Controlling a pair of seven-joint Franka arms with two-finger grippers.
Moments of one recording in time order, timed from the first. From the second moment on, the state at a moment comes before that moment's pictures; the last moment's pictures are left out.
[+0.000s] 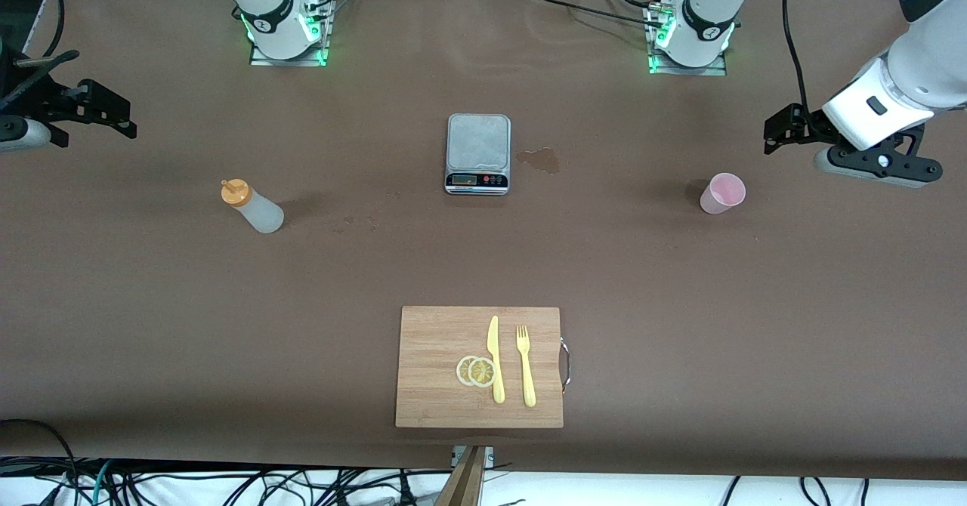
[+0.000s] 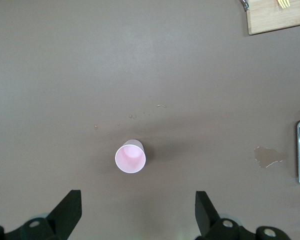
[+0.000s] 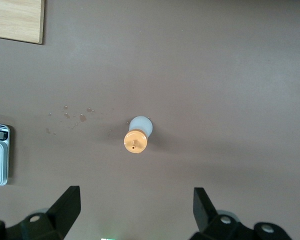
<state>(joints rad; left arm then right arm) -0.03 0.00 -0.08 -1.70 0.00 1.59 0.07 0.10 0.00 -0.09 -1.58 0.01 1.54 -0.15</state>
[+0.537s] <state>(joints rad) -0.03 0.00 -0.08 -1.70 0.00 1.59 0.07 0.10 0.00 -0.09 -1.58 0.01 1.51 -0.16</state>
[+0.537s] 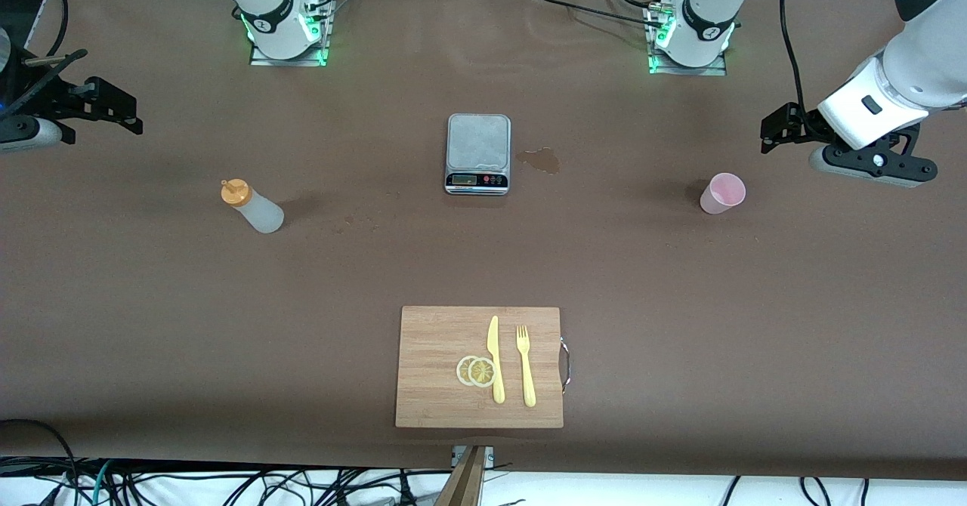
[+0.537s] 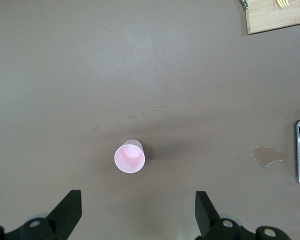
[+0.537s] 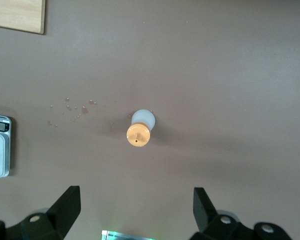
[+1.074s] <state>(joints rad) -0.03 0.00 -0.08 -1.70 0.00 1.58 0.07 0.10 -0.01 -0.09 -1.58 0.01 1.49 -0.23</state>
